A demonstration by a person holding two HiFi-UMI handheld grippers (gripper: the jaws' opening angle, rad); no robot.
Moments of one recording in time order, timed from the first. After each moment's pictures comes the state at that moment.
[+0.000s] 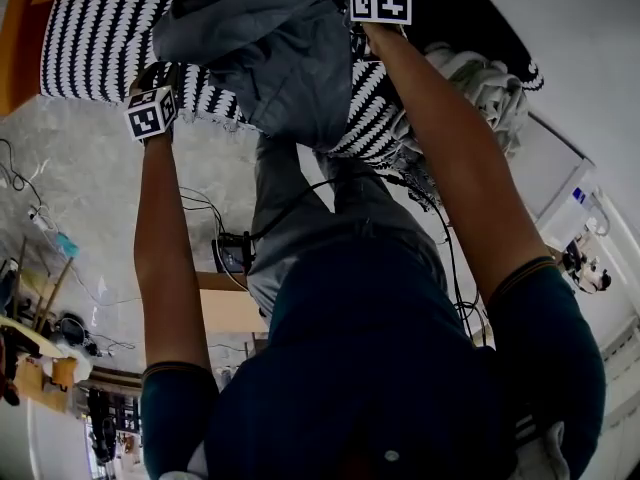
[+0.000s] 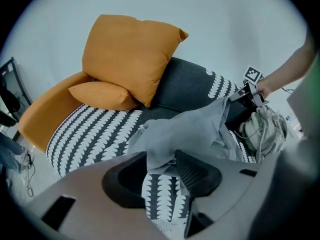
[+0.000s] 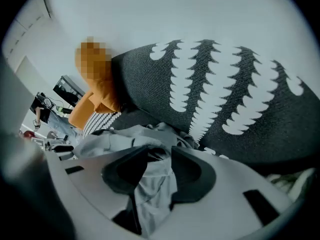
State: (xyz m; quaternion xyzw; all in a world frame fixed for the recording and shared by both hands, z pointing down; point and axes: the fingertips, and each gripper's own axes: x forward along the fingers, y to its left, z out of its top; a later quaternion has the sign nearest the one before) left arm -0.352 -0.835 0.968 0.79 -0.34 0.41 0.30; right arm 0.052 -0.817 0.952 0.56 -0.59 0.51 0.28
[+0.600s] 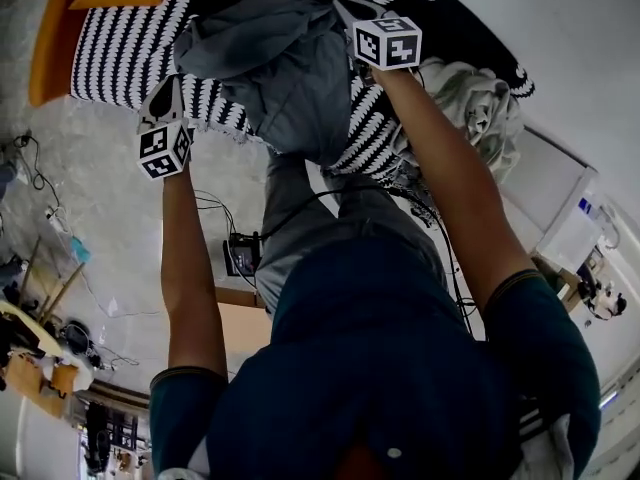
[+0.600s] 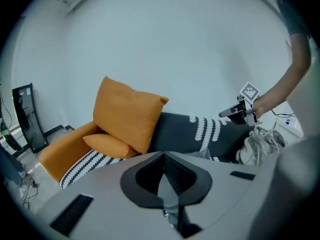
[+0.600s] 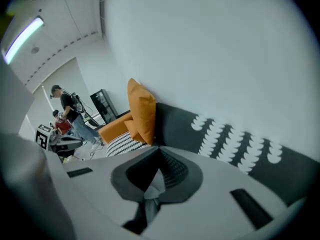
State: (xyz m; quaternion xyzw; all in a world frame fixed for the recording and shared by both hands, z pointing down) left arm -0.319 -0.817 0.776 0.85 -0.41 0.26 0.18; right arm 0.021 -0.819 0.775 0.56 -0.74 0.33 0.18
